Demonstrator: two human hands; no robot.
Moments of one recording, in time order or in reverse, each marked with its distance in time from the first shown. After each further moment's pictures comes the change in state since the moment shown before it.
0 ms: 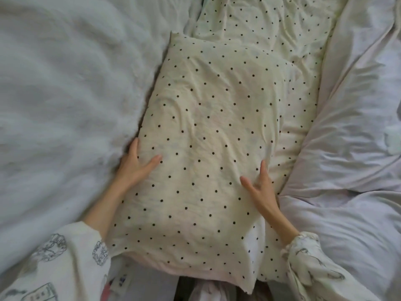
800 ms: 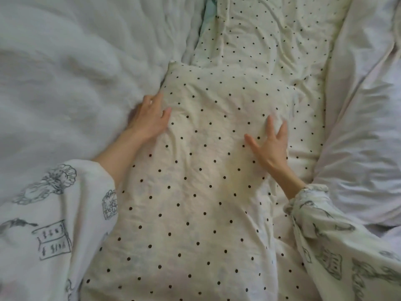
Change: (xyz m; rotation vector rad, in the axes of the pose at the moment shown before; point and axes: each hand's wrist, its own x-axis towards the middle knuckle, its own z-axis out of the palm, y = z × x) left_hand 0.153 0.131 -0.024 0.430 0.183 0.424; right_hand 0.148 -0.090 -0.023 -0.228 0.242 -0.113
